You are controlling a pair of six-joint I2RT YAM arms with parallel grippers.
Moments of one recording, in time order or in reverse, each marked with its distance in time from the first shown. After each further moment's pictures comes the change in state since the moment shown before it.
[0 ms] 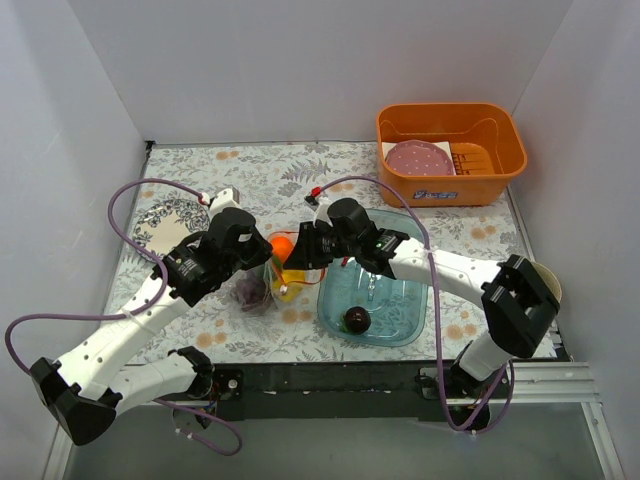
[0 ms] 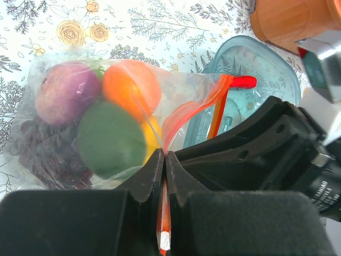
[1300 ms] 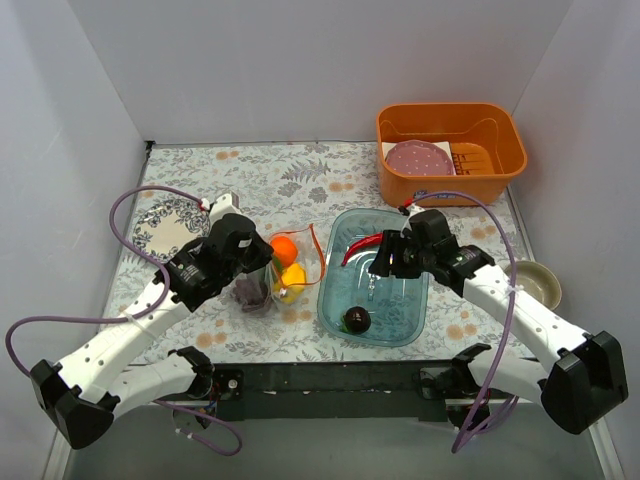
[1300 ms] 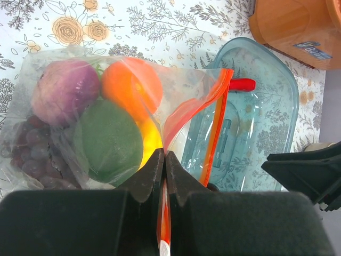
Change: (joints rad) left arm 0.000 -0.027 -0.069 0.062 -0.006 -0.022; right arm -0.352 -0.478 -0.296 -0.484 0.207 -0.161
